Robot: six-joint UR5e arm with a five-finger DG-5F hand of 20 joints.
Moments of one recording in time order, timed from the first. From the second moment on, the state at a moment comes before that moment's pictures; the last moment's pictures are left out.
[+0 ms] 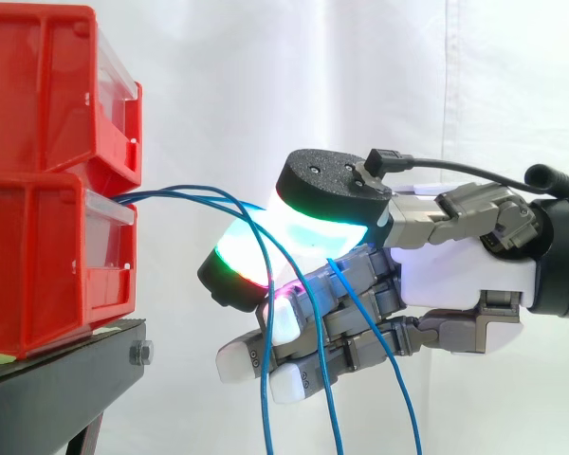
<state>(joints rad) 0.16 -2.29 -1.24 -2.68 -1.23 -0.24</state>
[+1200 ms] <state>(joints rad) 0.17 -2.24 -1.22 -2.81 -1.23 -0.24</state>
